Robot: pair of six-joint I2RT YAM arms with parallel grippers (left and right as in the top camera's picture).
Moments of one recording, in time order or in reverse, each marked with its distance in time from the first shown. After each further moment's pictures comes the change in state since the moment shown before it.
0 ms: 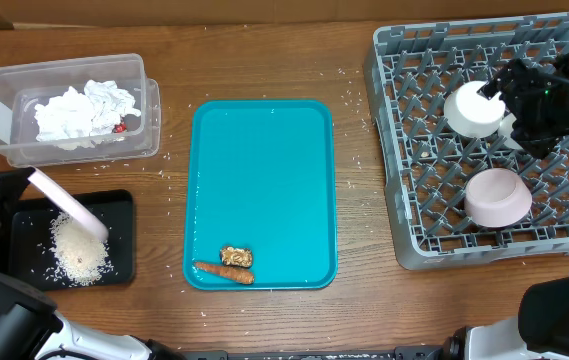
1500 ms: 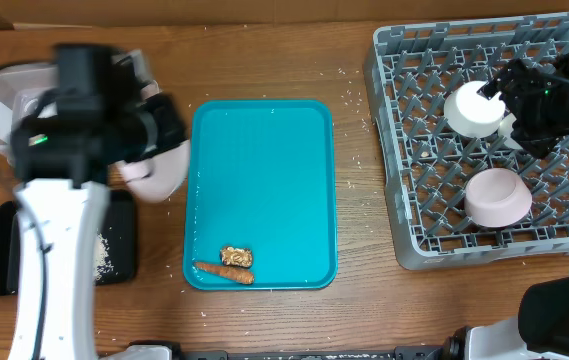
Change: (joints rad) left arm -1.077 -0.462 -0.004 0.404 -0.848 -0.265; right arm 0.000 0.000 0.000 0.000 0.000 0.000
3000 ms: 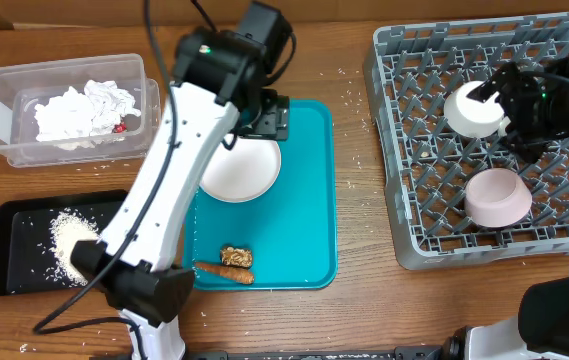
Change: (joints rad) left arm -0.363 0.486 0.577 -0.477 -0.403 0.022; right arm 0.001 0.000 0.001 -0.072 -0.139 0.003
